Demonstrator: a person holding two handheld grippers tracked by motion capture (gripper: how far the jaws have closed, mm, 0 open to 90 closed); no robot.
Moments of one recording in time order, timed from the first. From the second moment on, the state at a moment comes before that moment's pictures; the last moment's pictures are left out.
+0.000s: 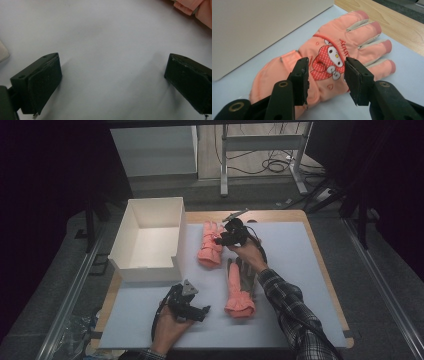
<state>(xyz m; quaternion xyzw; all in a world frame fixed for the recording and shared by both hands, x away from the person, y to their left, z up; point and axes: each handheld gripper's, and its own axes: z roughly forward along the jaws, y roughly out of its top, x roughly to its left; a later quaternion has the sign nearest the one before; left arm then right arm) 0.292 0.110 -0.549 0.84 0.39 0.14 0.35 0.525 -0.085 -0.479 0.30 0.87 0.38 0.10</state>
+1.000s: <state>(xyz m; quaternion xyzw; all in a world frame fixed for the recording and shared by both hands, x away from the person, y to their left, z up) 0.292 0.110 -0.549 0.84 0.39 0.14 0.35 0.549 -0.063 -0.502 0.32 0.88 0.34 0.07</state>
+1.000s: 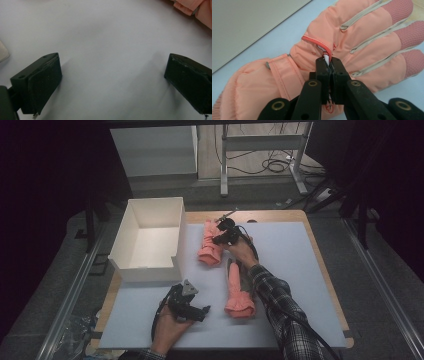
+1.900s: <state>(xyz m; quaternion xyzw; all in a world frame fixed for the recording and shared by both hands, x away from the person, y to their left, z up) 0.292 0.110 -0.549 0.84 0.39 0.14 0.35 0.513 -0.074 -0.443 0.28 0.87 0.39 0.06</state>
